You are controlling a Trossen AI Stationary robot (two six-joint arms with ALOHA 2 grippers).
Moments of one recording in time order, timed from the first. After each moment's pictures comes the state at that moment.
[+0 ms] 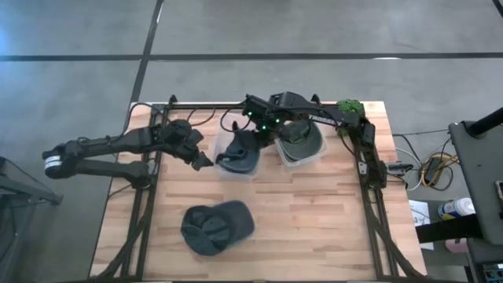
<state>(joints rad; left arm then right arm) 0.32 0.90 0.70 -0.53 0.33 -0.71 -0.25 2.08 2.14 -1.28 -0.29 0.97</state>
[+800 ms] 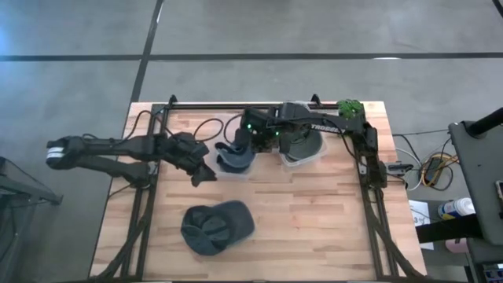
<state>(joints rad) 0.11 0.93 0.70 -0.43 0.31 -0.67 -0.16 2.05 2.13 -1.24 -0.10 1.45</state>
